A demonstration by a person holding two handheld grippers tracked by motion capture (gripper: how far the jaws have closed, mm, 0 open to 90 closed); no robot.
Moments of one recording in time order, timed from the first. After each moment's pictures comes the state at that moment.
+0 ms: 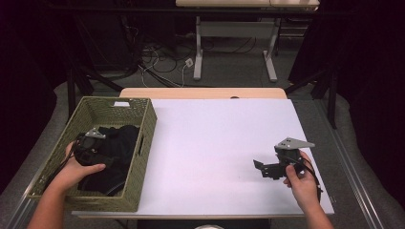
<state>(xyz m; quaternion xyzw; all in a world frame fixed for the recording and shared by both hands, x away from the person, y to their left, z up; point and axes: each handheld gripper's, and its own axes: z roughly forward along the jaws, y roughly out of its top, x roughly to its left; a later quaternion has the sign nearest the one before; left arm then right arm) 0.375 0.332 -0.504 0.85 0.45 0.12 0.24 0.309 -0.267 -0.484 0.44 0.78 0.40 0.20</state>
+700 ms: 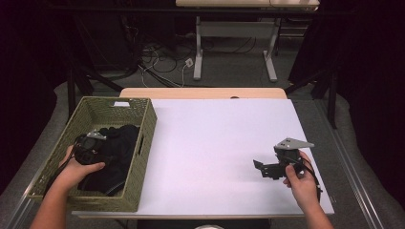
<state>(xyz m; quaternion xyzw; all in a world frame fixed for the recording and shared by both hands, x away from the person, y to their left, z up) 0.375 0.333 -0.509 0.85 0.45 0.11 0.24 0.309 -0.267 -0.485 0.44 0.78 0.40 0.20</state>
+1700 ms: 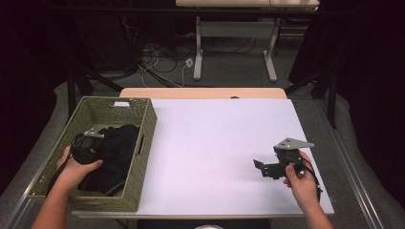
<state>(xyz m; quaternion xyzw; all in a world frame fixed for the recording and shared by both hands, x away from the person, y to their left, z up) 0.369 0.332 -0.496 0.83 0.48 0.12 0.25 0.309 -0.268 -0.485 0.45 0.78 0.40 0.20</state>
